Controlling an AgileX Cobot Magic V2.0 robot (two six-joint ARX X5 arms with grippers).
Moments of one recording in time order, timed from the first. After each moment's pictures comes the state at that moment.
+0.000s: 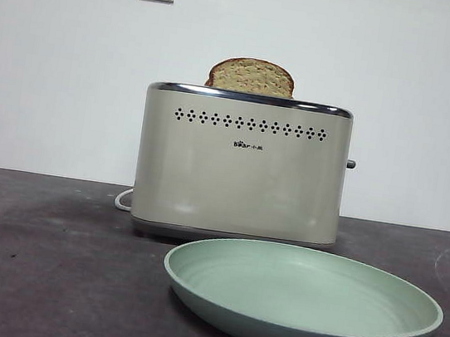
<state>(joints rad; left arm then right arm) -0.25 1.08 1.03 -0.13 0.59 -0.01 0.09 0.73 1.00 -0.98 -0.68 -0.05</state>
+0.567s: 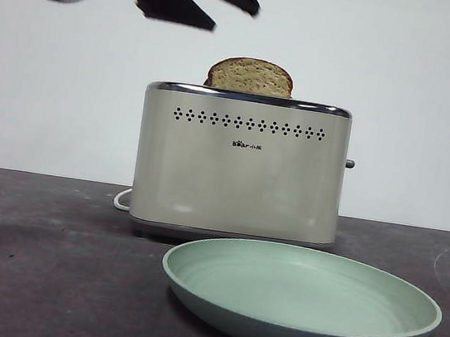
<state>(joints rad) -0.44 1.58 1.29 -0.03 0.47 0.21 0.09 0.73 1.00 -1.02 -0.68 -0.05</state>
